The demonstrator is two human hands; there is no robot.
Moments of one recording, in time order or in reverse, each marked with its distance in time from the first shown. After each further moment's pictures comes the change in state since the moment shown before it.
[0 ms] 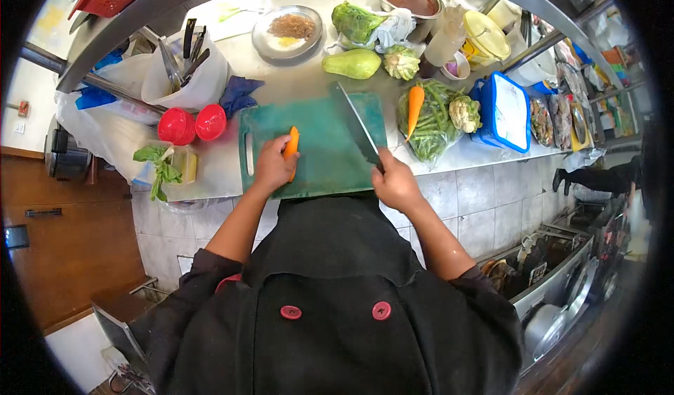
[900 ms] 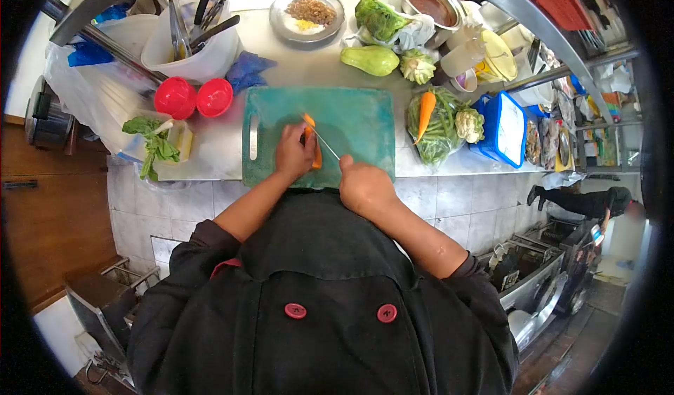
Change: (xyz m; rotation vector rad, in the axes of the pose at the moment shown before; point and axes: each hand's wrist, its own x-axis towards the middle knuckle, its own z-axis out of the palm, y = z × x) left_hand 0.000 0.002 0.038 -0.196 0.232 0.046; right_hand 0.015 -0.101 0.042 -0.568 -0.467 0.029
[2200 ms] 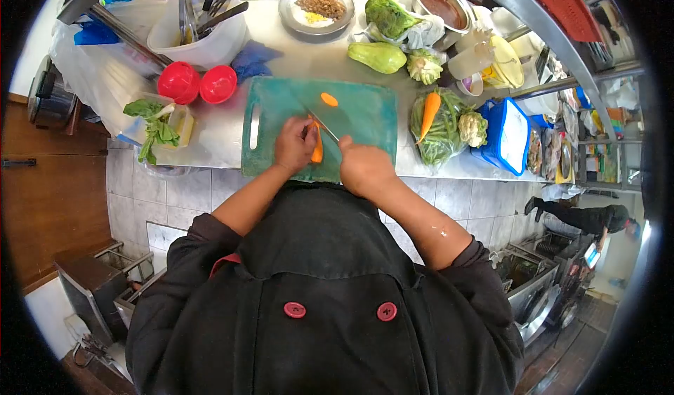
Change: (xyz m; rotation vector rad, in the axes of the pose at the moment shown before) left_hand -0.004 -0.001 0.005 -0.053 0.110 0.110; right_hand 0.020 0.004 -0.020 -0.074 -0.008 -0.074
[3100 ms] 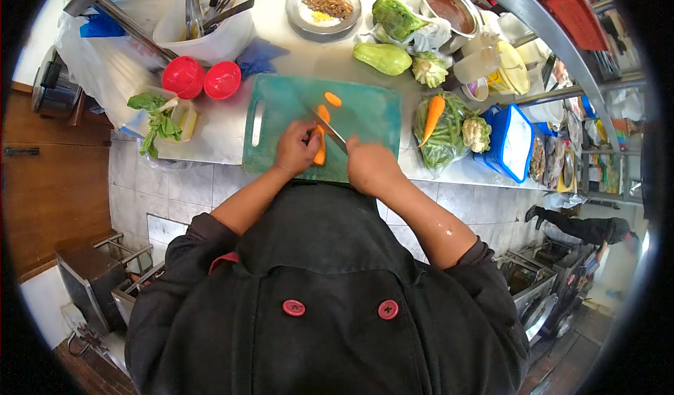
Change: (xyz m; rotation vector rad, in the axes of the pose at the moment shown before) left_hand -0.007 0.008 -0.008 -0.108 -0.123 -0.099; right_hand 0.002 0.015 -0.003 -0.007 0.000 -0.043
